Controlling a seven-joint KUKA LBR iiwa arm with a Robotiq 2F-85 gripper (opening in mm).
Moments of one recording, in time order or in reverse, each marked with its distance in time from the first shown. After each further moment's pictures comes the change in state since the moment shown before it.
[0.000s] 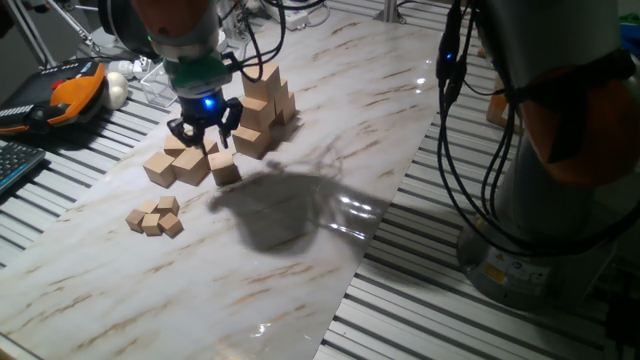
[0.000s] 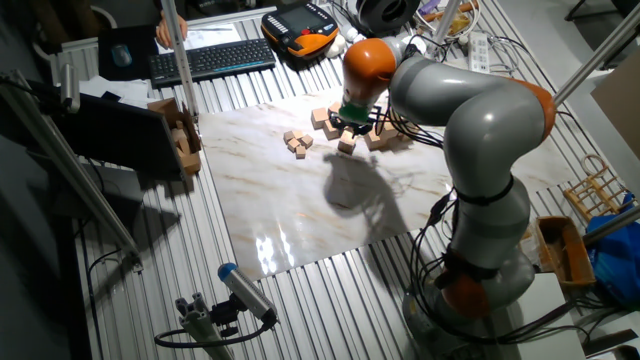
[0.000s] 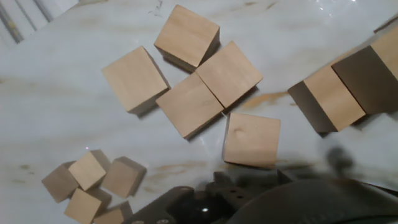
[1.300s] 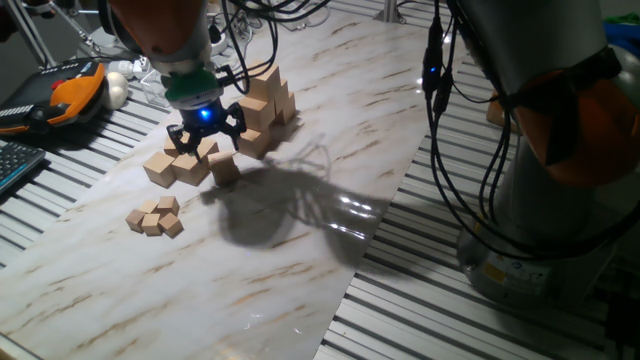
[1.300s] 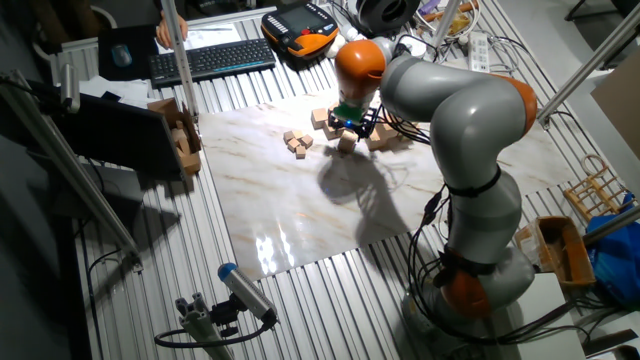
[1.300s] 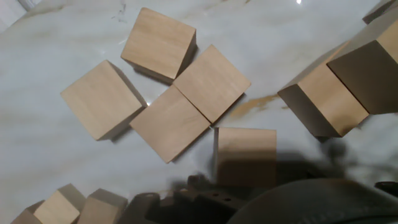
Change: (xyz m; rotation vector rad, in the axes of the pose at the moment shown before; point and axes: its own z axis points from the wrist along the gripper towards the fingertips) arm -0.011 -0.007 0.036 0.061 0.015 0.082
